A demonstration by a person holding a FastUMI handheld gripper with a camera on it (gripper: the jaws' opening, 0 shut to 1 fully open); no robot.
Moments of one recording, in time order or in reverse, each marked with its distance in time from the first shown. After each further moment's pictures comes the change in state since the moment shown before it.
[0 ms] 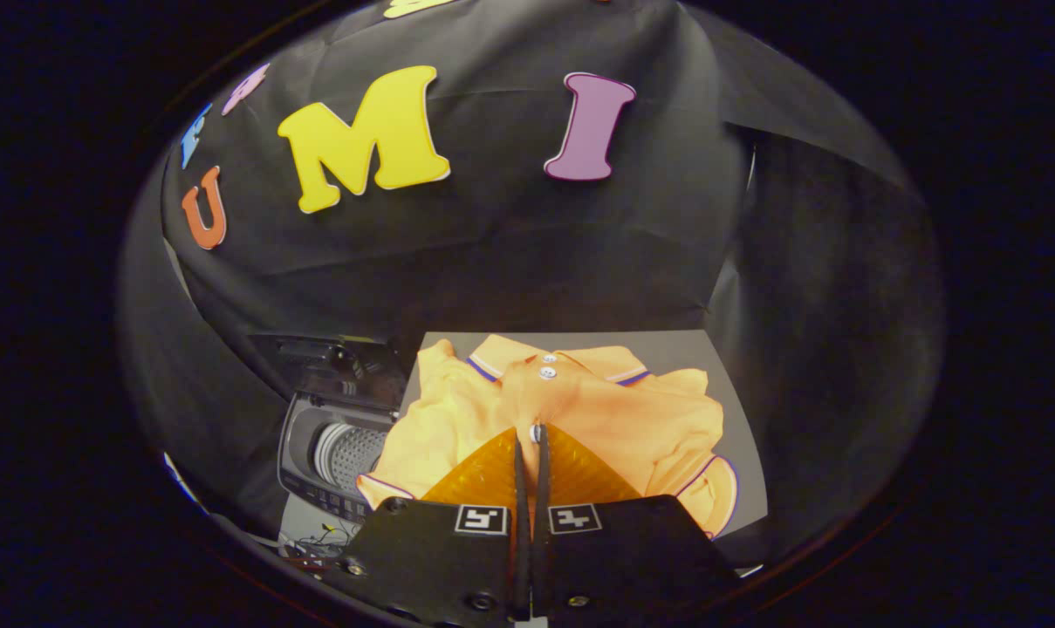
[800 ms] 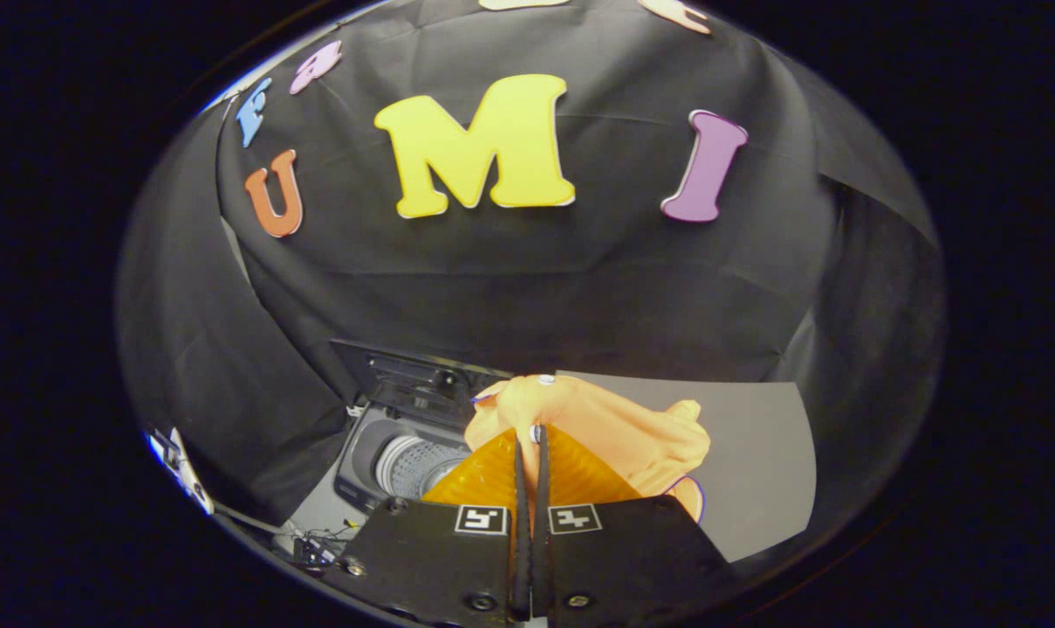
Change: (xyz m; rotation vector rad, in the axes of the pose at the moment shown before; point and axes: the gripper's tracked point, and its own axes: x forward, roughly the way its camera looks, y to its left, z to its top) arm -0.006 0.145 0.029 -0.129 -0.041 0.188
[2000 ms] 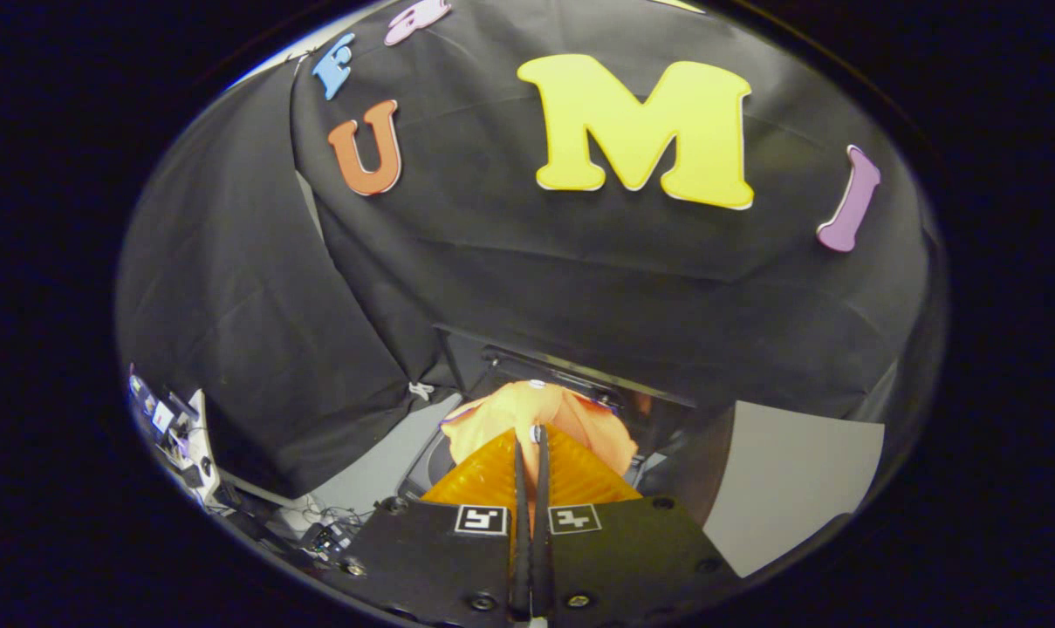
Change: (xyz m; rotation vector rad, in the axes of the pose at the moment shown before) arm 0.070 0.172 -0.005 -0.143 0.071 0.221
